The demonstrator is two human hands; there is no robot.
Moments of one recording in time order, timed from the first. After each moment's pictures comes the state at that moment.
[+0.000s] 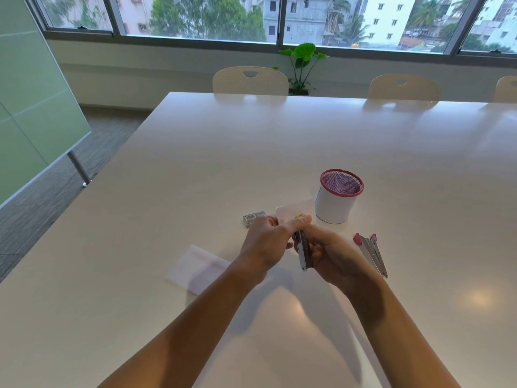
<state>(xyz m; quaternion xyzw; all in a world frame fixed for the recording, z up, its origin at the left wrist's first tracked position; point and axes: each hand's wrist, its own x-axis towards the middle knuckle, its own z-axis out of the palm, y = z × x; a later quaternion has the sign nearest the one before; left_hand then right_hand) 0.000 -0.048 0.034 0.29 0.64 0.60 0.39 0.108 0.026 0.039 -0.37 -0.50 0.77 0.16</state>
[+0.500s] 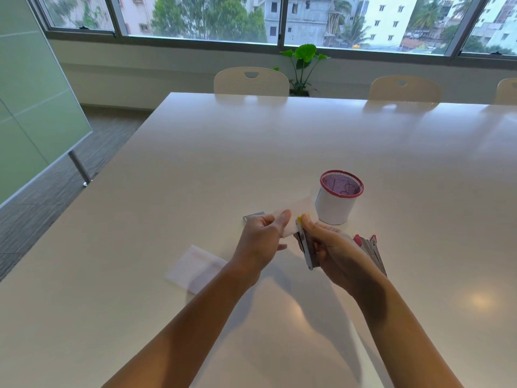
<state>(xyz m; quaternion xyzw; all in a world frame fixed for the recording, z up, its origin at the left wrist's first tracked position) -0.004 -0.051 0.035 0.24 0.65 0.61 0.39 0.114 0.030 0.042 -0.37 -0.55 0.73 0.16</state>
